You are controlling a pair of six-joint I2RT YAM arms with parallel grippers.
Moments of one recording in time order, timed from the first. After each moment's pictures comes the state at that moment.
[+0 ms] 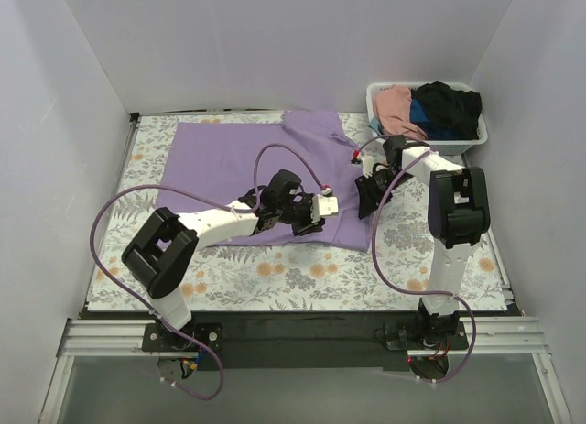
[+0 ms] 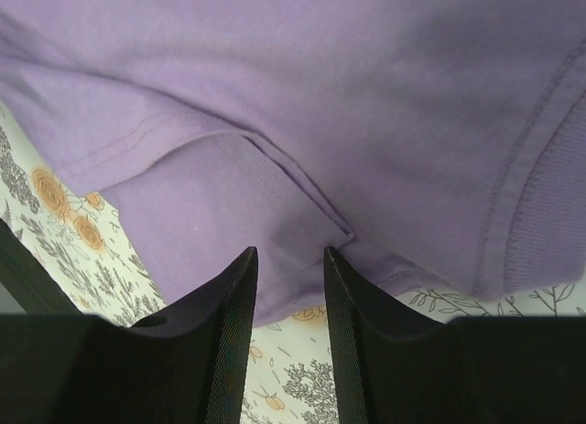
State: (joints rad) left arm -0.77 1.72 1.04 0.00 0.54 0.57; right arm 0.16 2.03 1.44 -0.91 -0.63 -0.52
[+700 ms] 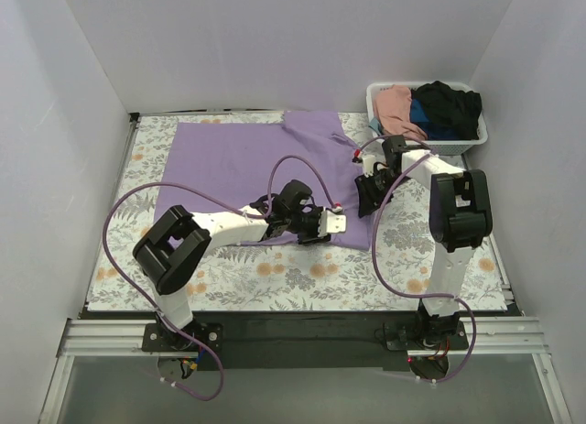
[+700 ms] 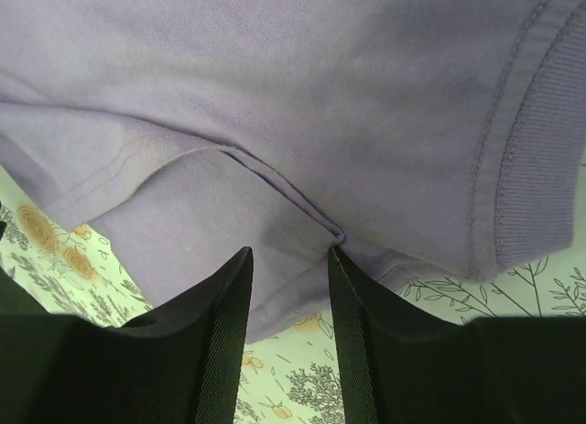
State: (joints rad) left arm -0.83 1.78 1.04 0.00 0.52 0.70; right arm 0.16 2.01 1.39 -0.82 -0.55 -0.39
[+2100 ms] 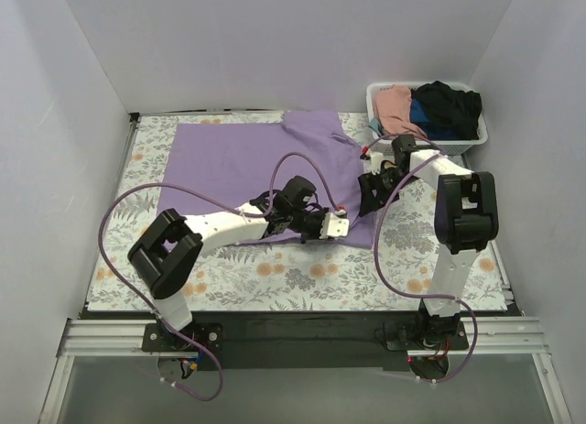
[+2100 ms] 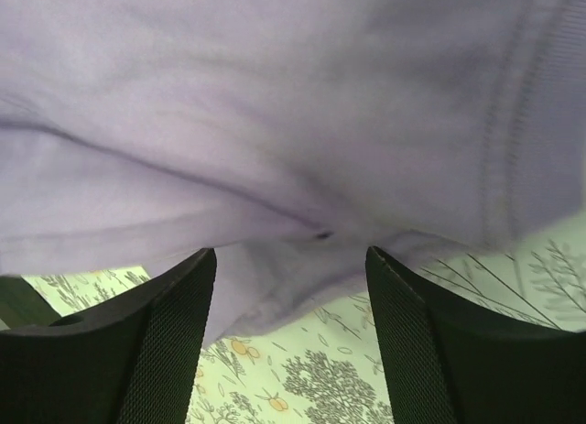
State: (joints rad) left arm -0.86 1.77 1.10 -0.08 0.59 0.78; right arm 0.13 1.97 1.37 -0.80 -0.59 -0.40
